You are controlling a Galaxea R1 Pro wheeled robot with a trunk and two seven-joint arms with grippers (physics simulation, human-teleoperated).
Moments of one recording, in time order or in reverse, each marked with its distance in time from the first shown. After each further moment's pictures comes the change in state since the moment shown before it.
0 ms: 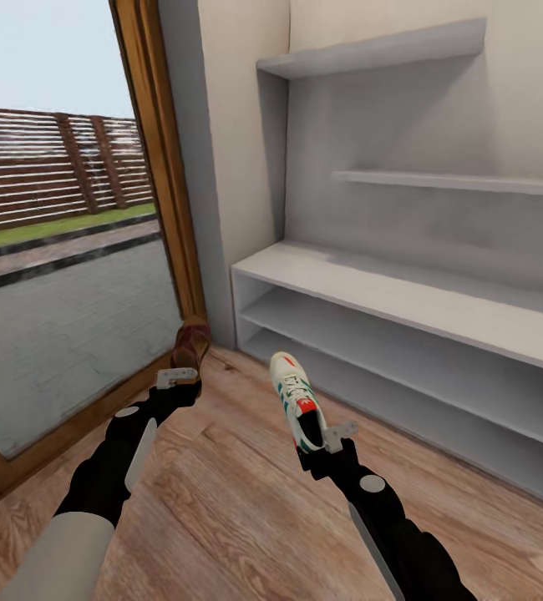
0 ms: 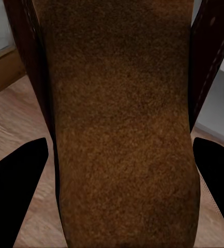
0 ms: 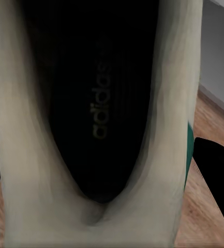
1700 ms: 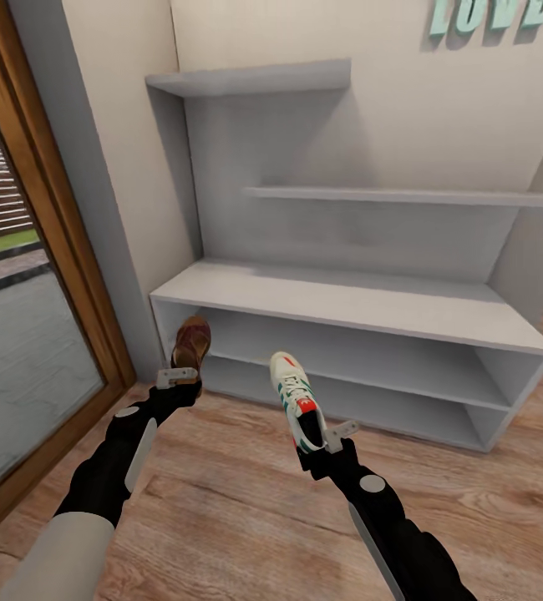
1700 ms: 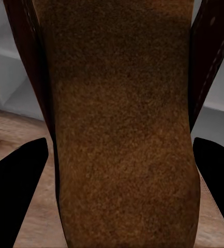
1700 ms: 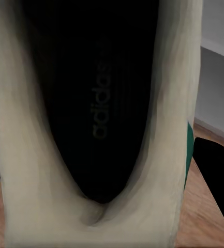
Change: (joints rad) left arm 0.000 -0.001 0.000 0.000 0.000 0.000 0.000; right arm 0.000 0.000 0.000 0.000 -0.001 0.000 0.001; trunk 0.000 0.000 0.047
